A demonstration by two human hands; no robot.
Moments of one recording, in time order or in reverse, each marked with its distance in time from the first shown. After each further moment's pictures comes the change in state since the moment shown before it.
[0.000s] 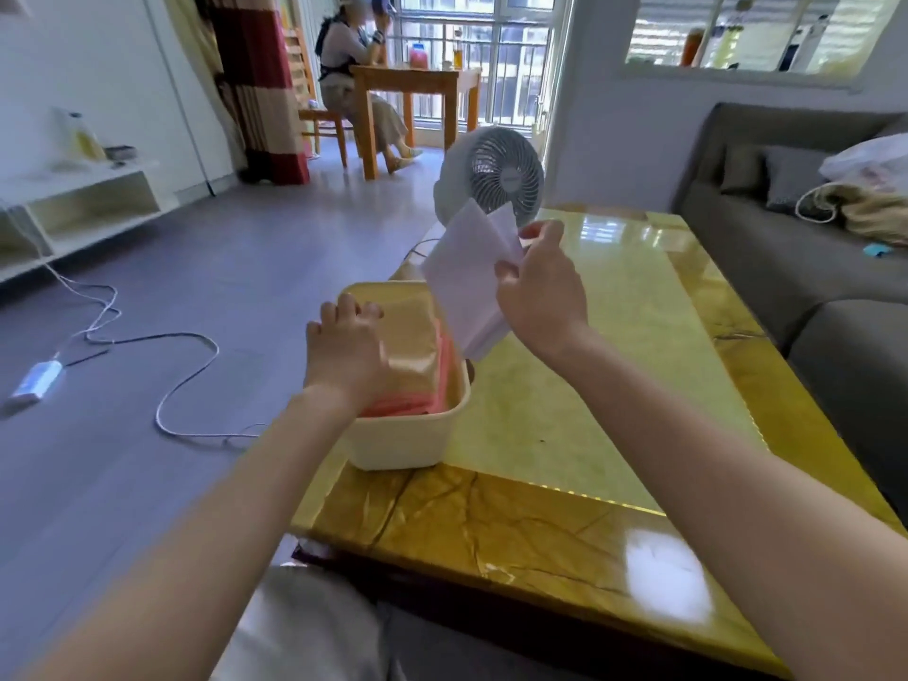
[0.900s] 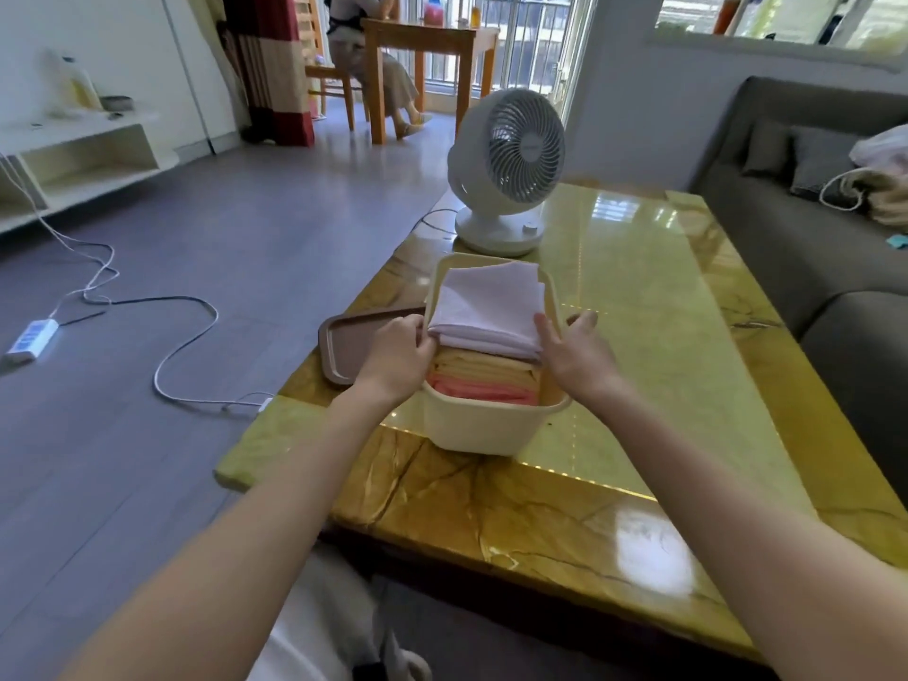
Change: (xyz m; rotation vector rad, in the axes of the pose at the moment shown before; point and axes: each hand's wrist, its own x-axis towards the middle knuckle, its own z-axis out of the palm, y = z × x) left_hand 0.003 0.016 0.049 -0.699 -0.092 0.010; right_hand -0.018 0.087 0.029 -0.164 -0.262 0.426
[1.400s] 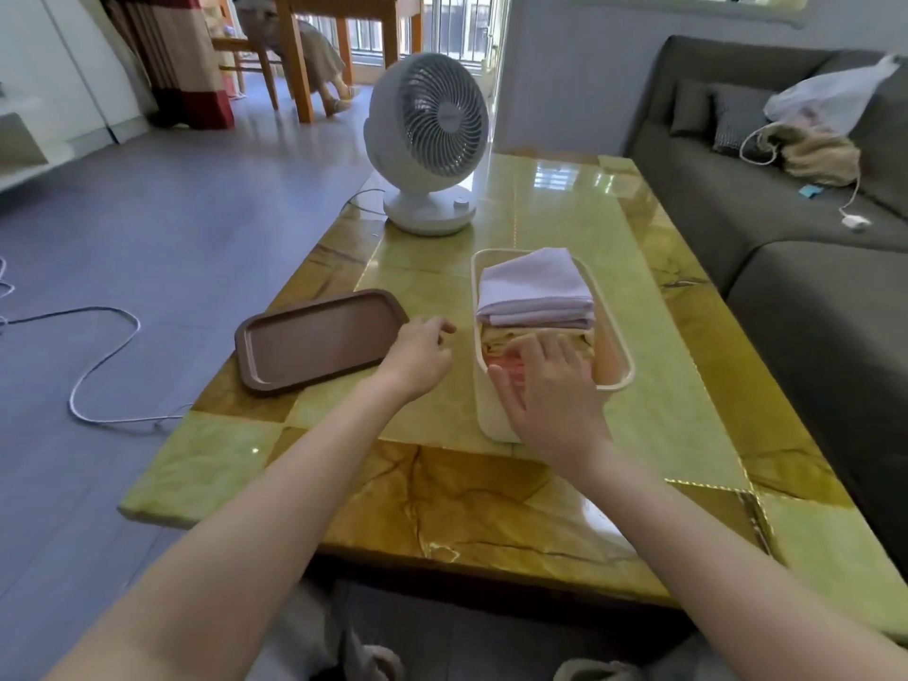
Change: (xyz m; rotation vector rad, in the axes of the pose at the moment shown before) left_hand 0.023 0.043 0.088 0.123 -0.298 0.033; right_hand -0.038 0.081 -0.006 -0.375 0.418 -0.601
